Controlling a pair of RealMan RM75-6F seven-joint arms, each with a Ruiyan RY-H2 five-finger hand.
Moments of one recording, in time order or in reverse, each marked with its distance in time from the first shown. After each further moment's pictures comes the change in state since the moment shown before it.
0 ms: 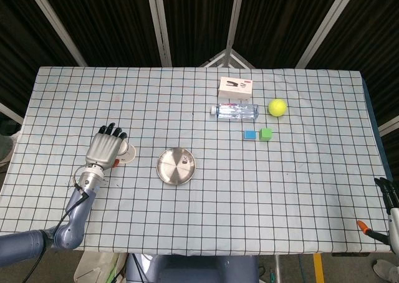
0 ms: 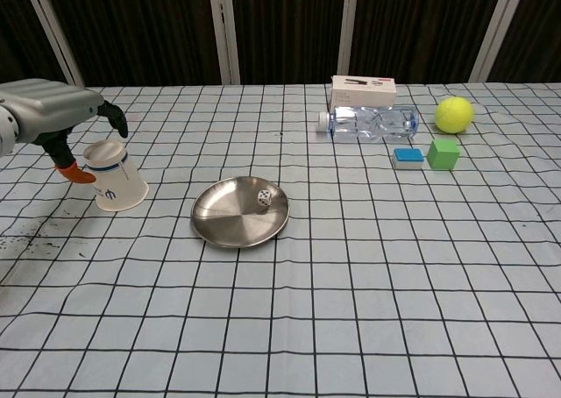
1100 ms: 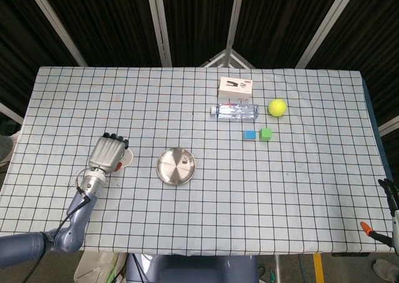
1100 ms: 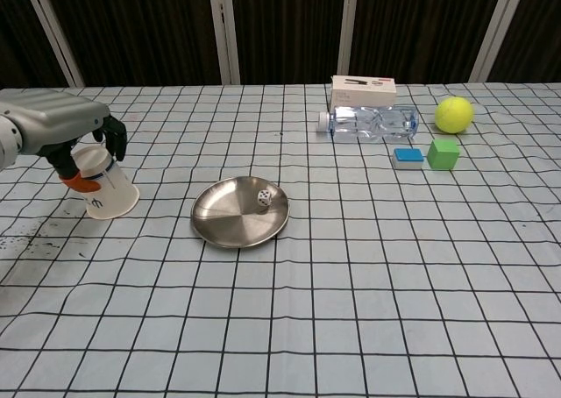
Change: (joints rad) left arm -0.008 0.006 0.043 -0.022 0.009 0.009 -0.012; right arm -0.011 0.007 -0.004 0.006 -0.005 0.014 0.012
